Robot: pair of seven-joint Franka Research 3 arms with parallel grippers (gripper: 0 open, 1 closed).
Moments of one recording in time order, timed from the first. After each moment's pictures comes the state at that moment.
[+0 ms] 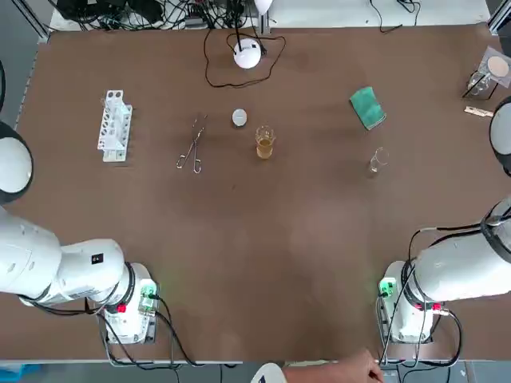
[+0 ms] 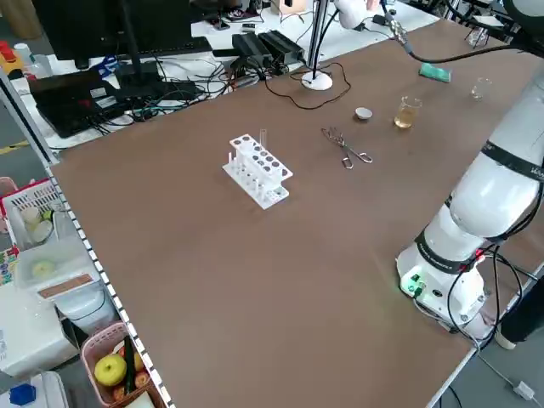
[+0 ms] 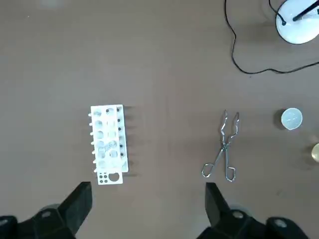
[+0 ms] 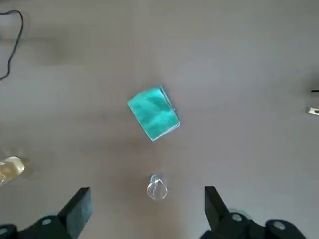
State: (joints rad) left arm 0.17 0.01 -0.19 -1.53 -0.01 1.60 0.04; right arm 0.06 0.18 -0.13 -1.31 0.09 1.46 -0.01
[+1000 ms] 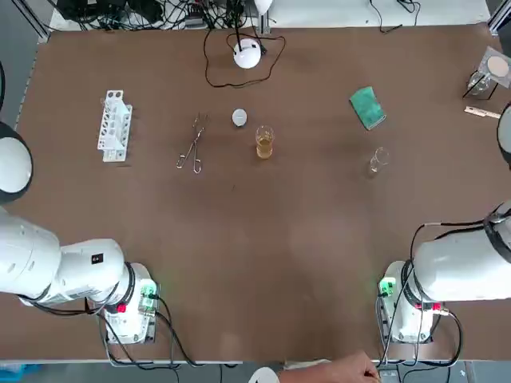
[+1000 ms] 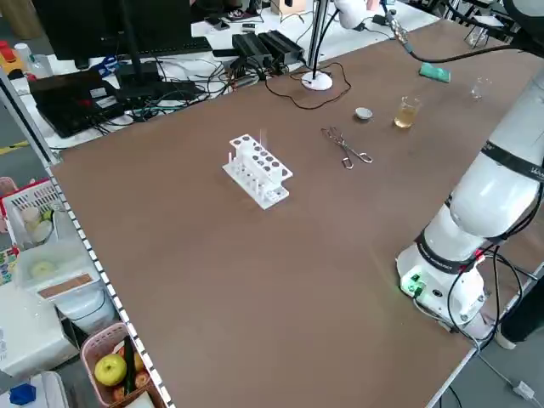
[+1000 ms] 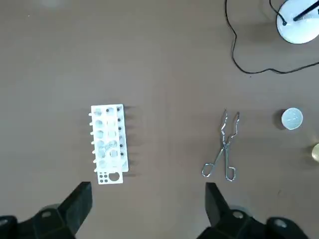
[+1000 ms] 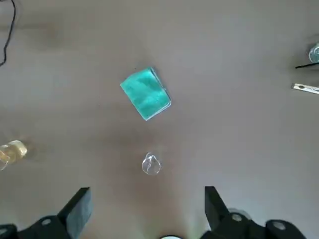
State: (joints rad) left arm 0.17 0.01 -0.19 -1.53 -0.01 1.60 0.04; right arm -0.05 0.17 -0.04 -1.22 0.07 1.31 0.00
